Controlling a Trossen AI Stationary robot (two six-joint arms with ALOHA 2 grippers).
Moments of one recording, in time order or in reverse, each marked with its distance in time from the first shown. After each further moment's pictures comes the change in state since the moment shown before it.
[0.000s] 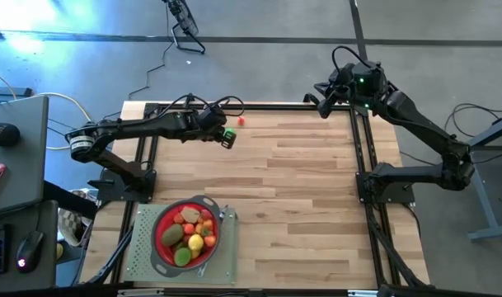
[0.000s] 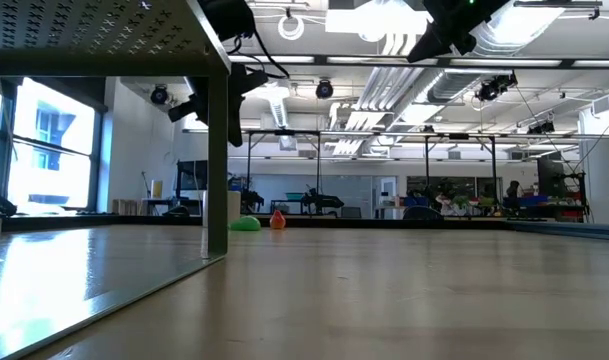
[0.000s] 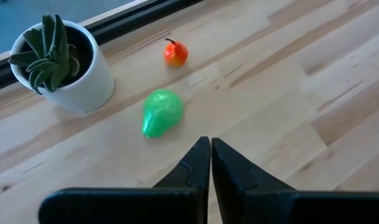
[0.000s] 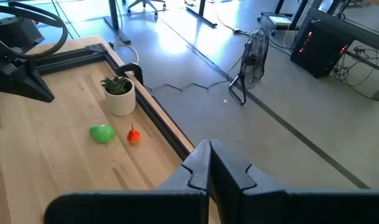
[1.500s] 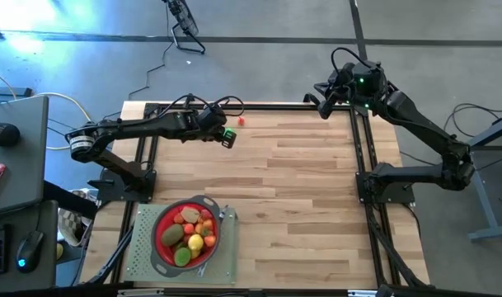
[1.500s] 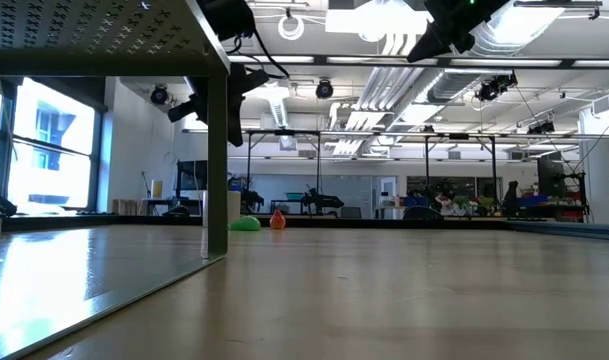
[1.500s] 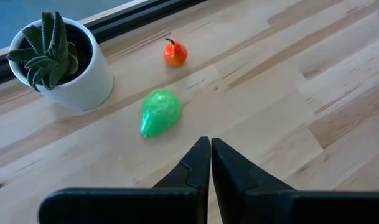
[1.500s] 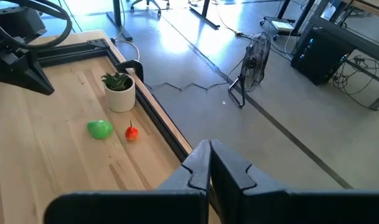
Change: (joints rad) left arm 0.000 0.000 0.000 0.005 0.001 -0.024; right arm 0.000 0.000 0.000 0.000 -0.008 -0.052
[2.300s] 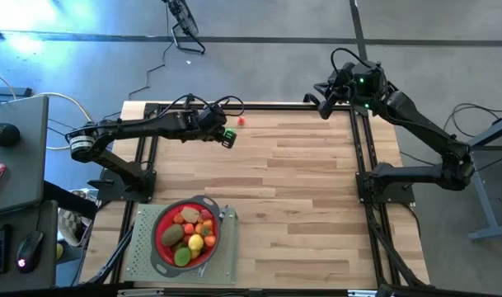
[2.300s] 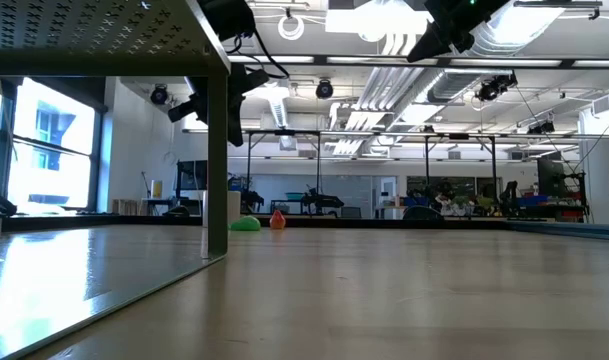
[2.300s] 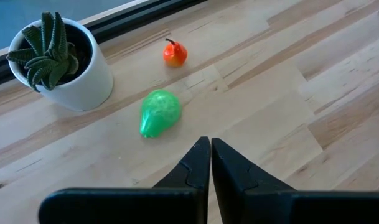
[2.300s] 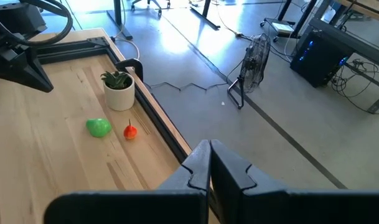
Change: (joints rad) left arm 0.000 0.000 0.000 0.001 0.000 0.000; right arm 0.000 0.000 0.000 0.000 0.000 -0.019
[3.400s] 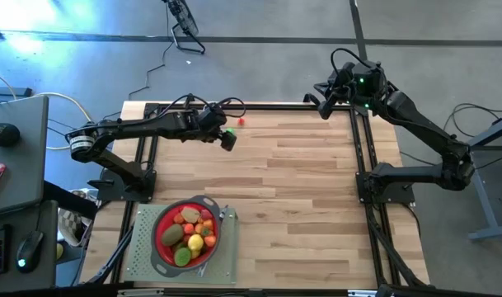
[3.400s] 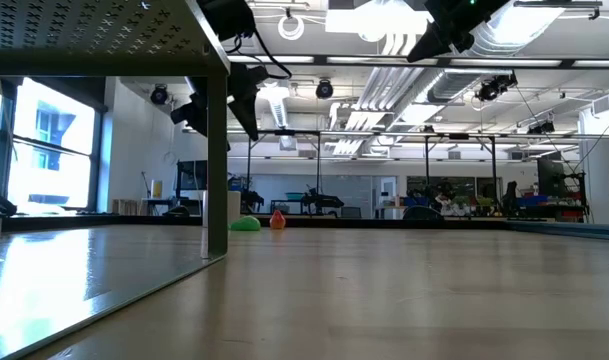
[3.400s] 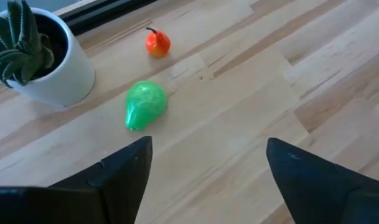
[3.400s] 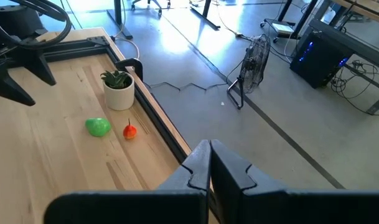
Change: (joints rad) left arm 0.000 0.000 0.000 -0.001 0.071 0.028; right arm 0.000 0.000 0.000 0.000 0.000 -0.008
